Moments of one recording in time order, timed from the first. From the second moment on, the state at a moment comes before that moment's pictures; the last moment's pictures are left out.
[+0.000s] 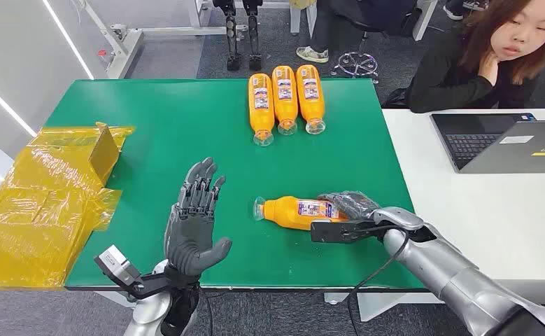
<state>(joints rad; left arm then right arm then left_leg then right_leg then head) -0.11 -0.20 -0.42 -1.16 -0.03 -0.25 -0.63 -0.70 -0.40 0.92 -0.88 0.60 0.26 -0.14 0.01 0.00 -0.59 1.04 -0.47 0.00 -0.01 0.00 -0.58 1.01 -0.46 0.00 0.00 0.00</state>
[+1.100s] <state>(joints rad) -0.02 -0.20 -0.40 -1.23 -0.08 -0.19 -0.61 -0.20 -0.46 0.54 -1.47 0.98 -0.26 -0.13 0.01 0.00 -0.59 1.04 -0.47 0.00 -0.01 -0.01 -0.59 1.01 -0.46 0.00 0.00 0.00</state>
